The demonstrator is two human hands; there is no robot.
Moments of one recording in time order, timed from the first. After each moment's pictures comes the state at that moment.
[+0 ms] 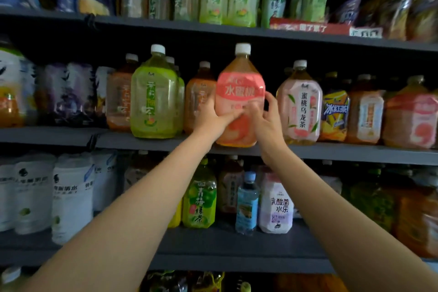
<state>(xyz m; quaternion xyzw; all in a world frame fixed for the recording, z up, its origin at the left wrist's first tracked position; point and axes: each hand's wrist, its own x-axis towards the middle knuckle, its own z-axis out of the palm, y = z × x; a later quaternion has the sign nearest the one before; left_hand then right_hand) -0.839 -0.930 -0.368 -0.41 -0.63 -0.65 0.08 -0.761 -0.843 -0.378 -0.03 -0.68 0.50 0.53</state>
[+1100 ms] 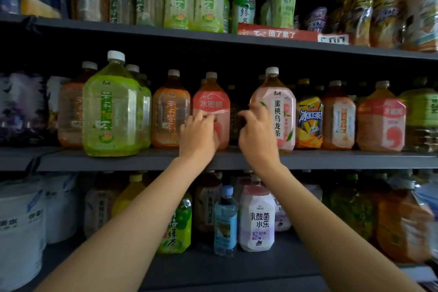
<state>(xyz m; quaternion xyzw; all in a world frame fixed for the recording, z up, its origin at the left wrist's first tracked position) -0.842 -0.877 -0.379 -0.41 -0.77 -0.31 0.38 -0.750 -0.787 -0.383 -0.15 -0.79 0.00 0.60</state>
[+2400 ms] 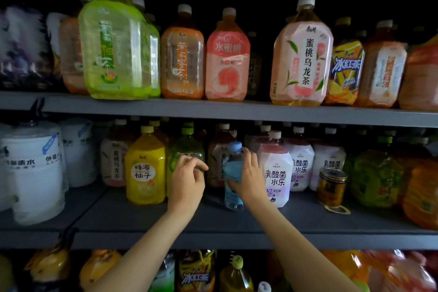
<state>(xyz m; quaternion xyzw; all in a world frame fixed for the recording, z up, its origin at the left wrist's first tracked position) -0.872 -0.900 -0.568 -0.35 -0.75 -0.50 0.24 -0.803 -0.768 -0.570 -0.24 -0.89 0.13 0.36</state>
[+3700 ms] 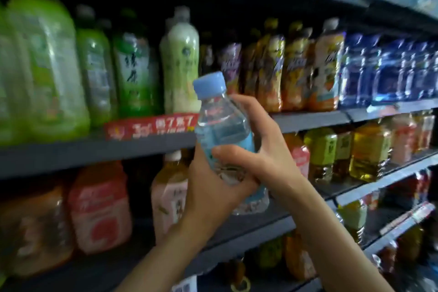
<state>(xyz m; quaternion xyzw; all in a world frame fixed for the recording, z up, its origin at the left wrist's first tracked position) -0.688 -0.755 -0.217 -0.57 -0.42 -0.71 0.03 -0.591 -0.721 -0.169 -0.04 -0.77 0.39 0.49</state>
